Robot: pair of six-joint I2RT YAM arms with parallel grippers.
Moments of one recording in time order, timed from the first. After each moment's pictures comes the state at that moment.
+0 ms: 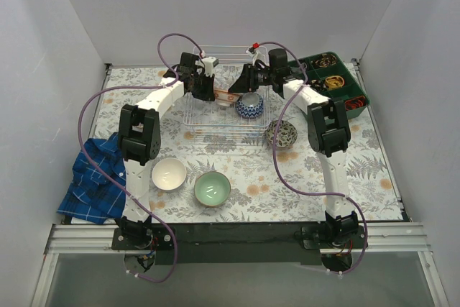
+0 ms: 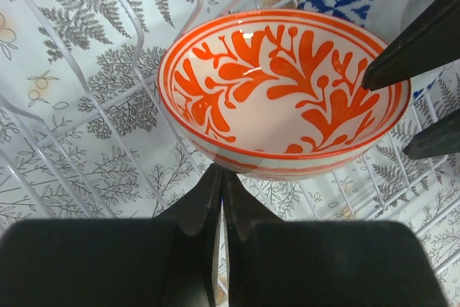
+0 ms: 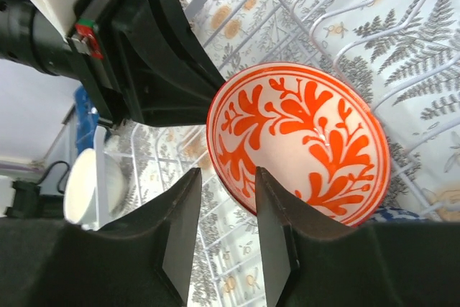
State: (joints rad) left arm -0.31 2.20 1.84 -0.49 0.38 0.03; right arm 0.35 2.36 1.88 0.07 -0.99 0.43
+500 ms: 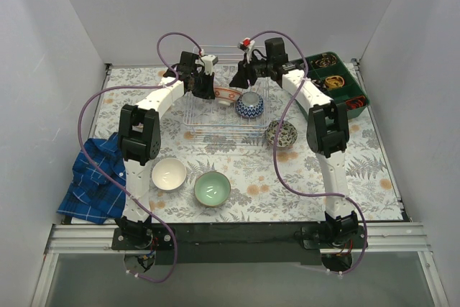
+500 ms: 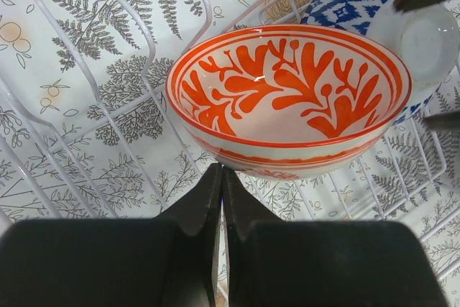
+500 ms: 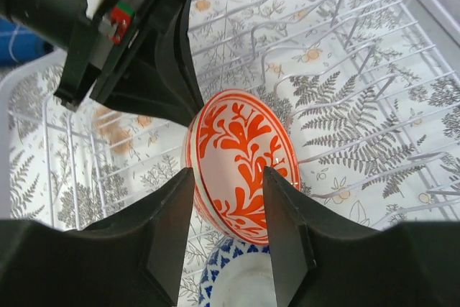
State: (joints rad) left arm -0.31 2.20 1.86 -0.47 0.36 0.01; right arm 0.37 2.35 2.11 -0.27 -0.89 -0.17
